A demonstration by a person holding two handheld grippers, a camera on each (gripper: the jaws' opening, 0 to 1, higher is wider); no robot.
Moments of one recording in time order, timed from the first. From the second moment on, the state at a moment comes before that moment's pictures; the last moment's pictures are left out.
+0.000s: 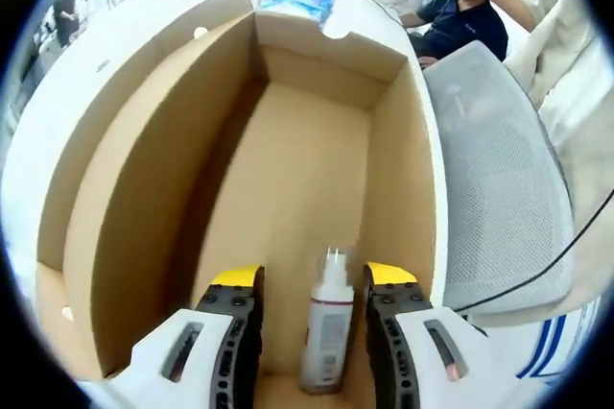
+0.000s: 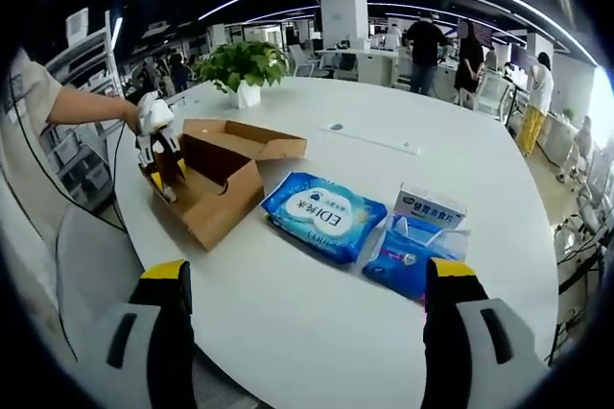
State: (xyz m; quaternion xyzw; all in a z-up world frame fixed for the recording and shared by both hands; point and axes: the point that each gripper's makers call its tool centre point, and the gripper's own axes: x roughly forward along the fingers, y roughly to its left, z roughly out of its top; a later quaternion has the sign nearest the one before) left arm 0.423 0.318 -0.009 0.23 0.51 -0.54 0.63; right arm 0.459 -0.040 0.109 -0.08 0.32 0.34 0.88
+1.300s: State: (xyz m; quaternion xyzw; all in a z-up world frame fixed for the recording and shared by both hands) left arm 0.423 0.346 -0.016 0.29 0.51 -0.49 0.65; right arm 0.455 -0.018 0.120 -0.08 0.29 0.38 0.88
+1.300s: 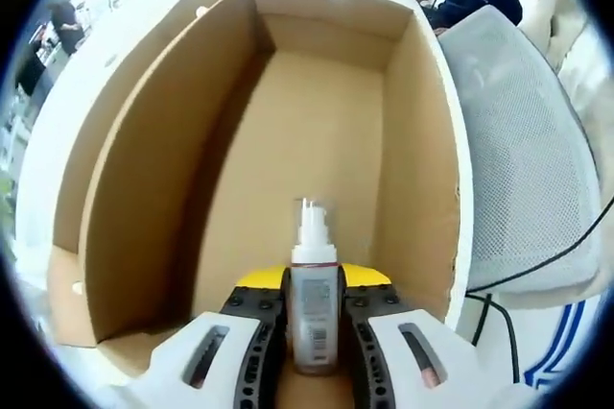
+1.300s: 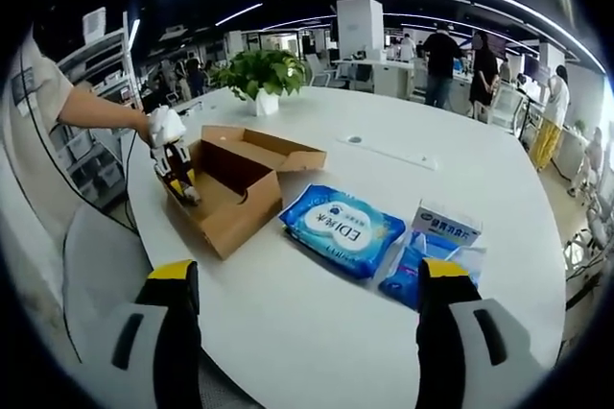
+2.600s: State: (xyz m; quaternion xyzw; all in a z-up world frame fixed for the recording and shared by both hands) left arm 0.430 0.266 0.071 0.29 0.38 -0.52 0.70; right arm 0.427 0.051 0.143 -0.09 0.23 0.49 0.84
